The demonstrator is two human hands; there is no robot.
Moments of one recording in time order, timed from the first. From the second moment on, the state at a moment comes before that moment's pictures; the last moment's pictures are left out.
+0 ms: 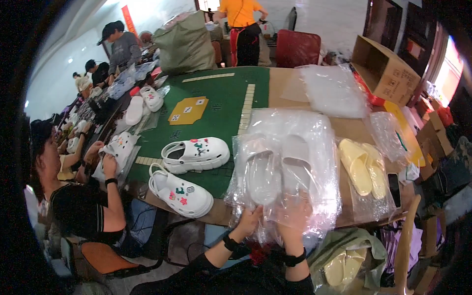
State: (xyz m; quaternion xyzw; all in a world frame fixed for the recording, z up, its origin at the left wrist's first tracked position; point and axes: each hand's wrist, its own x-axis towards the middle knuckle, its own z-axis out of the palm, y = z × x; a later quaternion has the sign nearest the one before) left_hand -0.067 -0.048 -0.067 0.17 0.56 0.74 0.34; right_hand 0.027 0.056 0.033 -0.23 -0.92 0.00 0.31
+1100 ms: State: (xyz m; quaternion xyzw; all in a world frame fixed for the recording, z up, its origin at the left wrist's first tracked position) left_hand -0.066 -0.046 -0.052 0.22 0.52 0.73 0.38; right_hand 0.023 0.072 -0.002 -0.40 -0.80 0.27 0.36
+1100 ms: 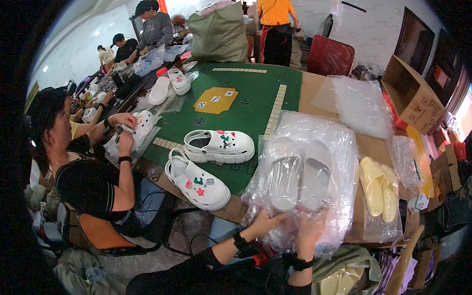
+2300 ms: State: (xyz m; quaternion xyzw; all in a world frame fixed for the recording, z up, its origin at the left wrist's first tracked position) left_hand -0.064 -0.044 -0.038 0.13 0.48 0.77 0.40; right_hand 0.030 0.070 -0.005 -0.39 -0.86 0.20 0.24
